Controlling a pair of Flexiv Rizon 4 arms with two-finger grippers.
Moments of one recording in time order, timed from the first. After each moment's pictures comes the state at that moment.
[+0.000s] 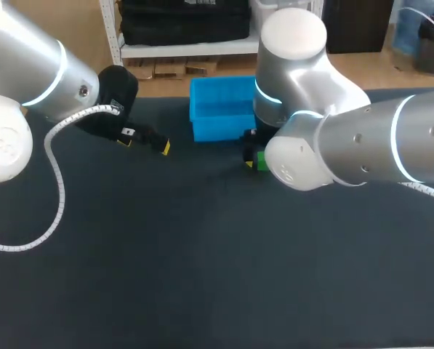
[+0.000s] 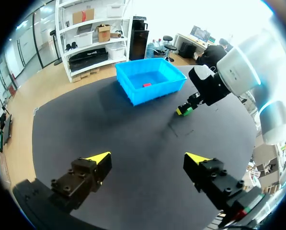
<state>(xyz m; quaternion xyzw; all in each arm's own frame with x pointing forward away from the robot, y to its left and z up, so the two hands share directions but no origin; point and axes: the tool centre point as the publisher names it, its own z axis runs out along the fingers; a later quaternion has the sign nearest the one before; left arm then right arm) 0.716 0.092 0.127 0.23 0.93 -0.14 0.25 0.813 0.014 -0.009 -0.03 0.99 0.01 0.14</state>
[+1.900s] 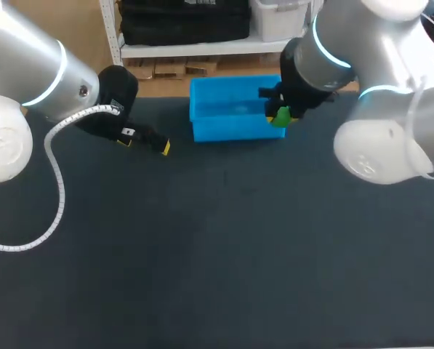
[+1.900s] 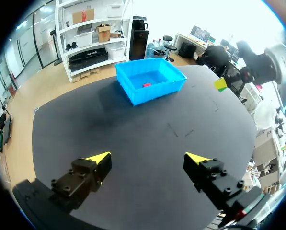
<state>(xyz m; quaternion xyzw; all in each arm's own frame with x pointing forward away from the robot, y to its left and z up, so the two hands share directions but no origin) 0.716 0.092 0.126 0.23 0.93 -0.14 0.25 0.776 0.008 0.142 -0.04 0.96 0.12 0.25</state>
